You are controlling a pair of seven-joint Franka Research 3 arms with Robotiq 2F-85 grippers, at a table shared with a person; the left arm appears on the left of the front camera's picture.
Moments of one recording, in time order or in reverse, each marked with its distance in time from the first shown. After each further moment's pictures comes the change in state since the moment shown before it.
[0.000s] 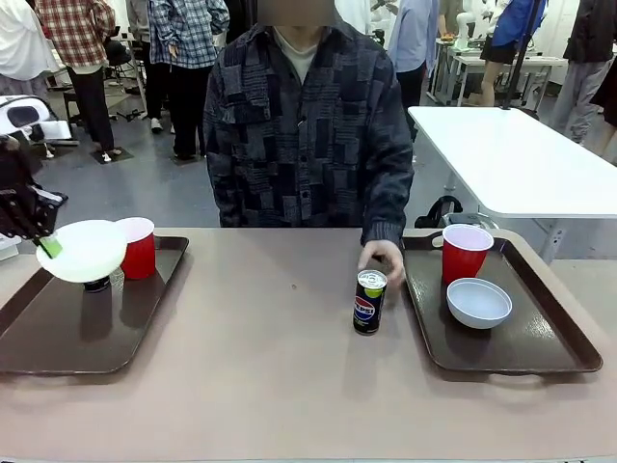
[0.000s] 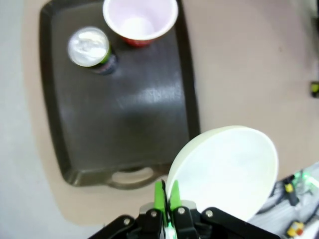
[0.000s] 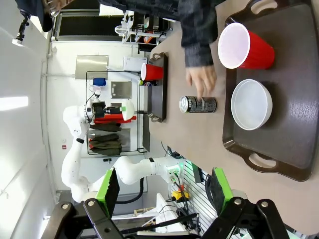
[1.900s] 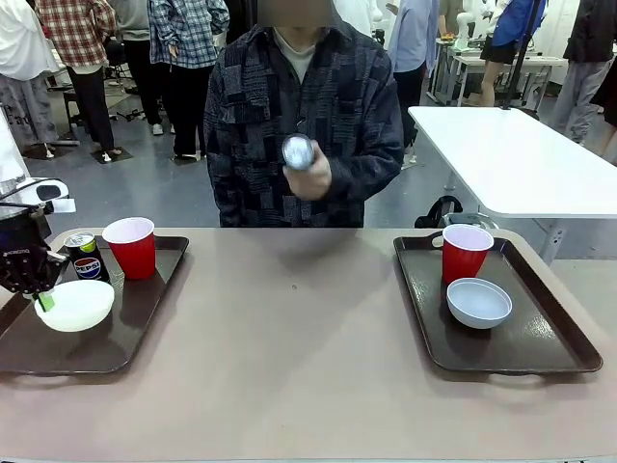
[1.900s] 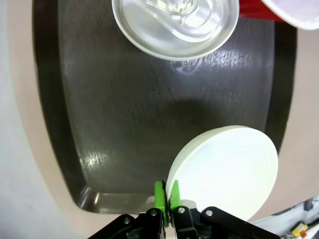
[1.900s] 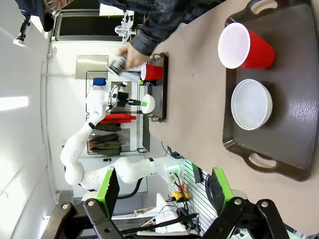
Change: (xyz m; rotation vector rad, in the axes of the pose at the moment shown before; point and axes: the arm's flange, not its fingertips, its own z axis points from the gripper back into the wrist) left arm 0.037 0.069 -0.131 0.076 0.230 0.090; right arm 0.000 0.000 0.000 0.000 0.000 0.000
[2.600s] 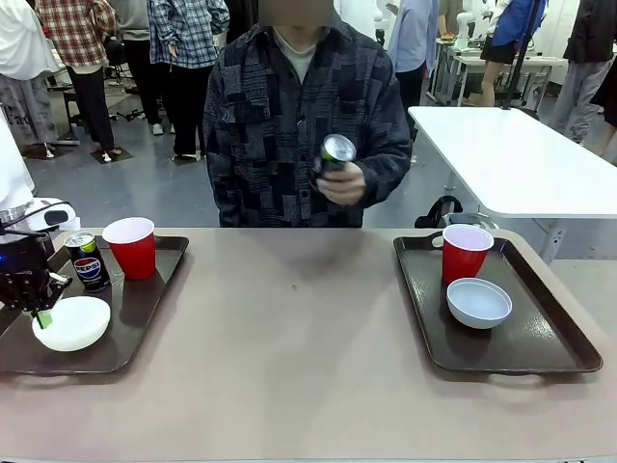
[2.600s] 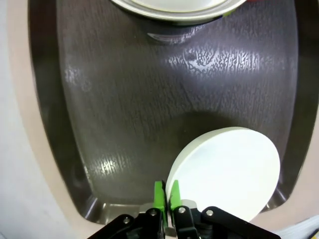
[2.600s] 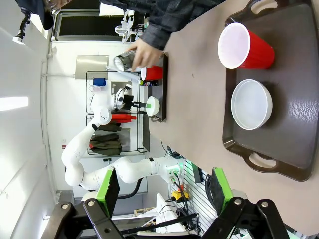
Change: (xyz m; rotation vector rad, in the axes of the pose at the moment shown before) left arm -0.011 -0.005 -0.027 0.086 -0.051 -0.031; right arm 0.000 0.000 0.000 0.000 0.000 0.000
